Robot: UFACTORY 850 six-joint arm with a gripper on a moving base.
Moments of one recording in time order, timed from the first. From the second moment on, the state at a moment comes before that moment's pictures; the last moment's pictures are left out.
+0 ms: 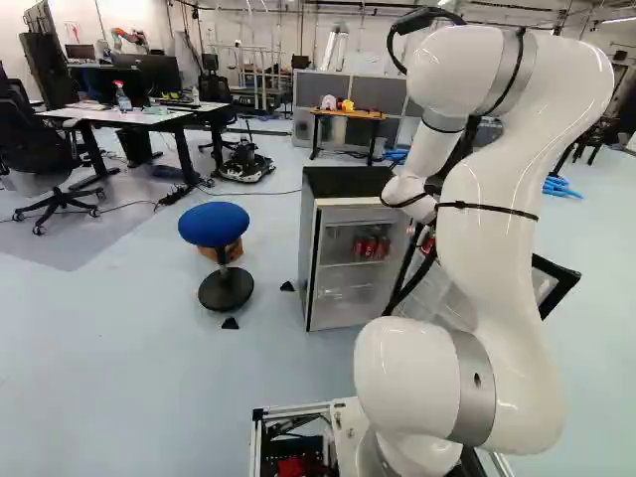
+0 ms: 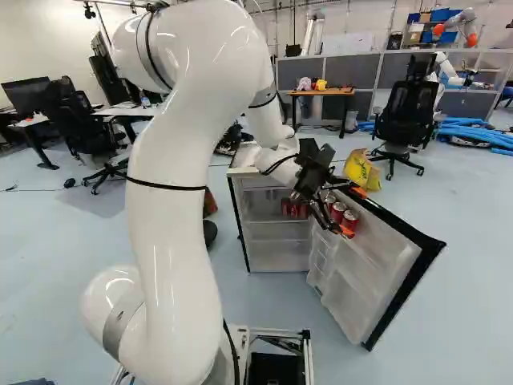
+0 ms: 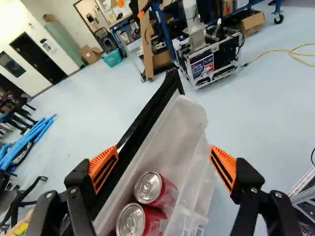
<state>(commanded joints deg) -20.3 -30.8 -53.6 97.7 65.2 0.0</state>
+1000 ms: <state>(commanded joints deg) -20.6 -32.0 -55.6 93.1 58.9 0.0</state>
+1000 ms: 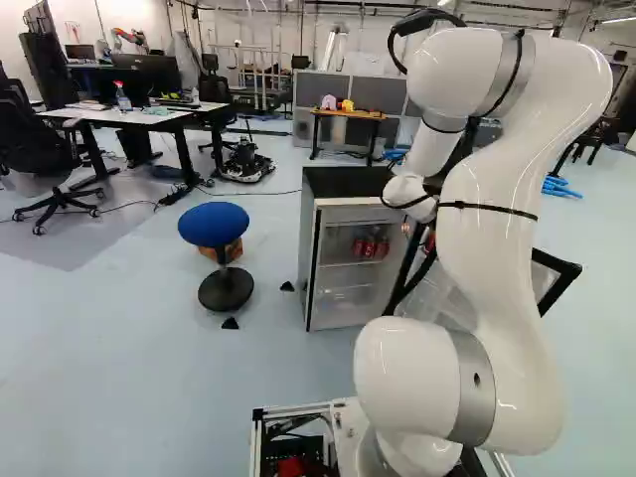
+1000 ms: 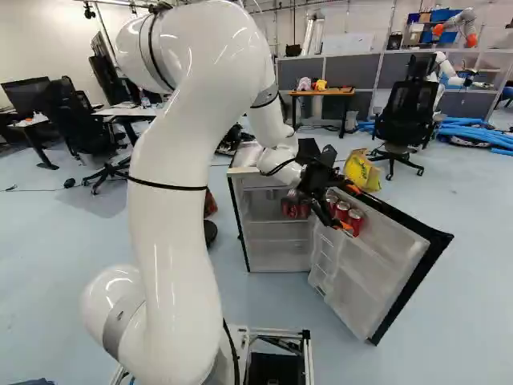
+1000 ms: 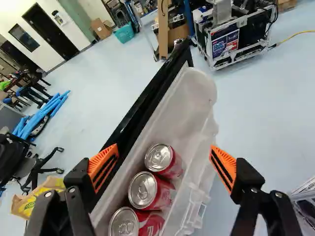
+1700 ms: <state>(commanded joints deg) -21.4 -33.0 -57.2 92.1 59.1 0.0</state>
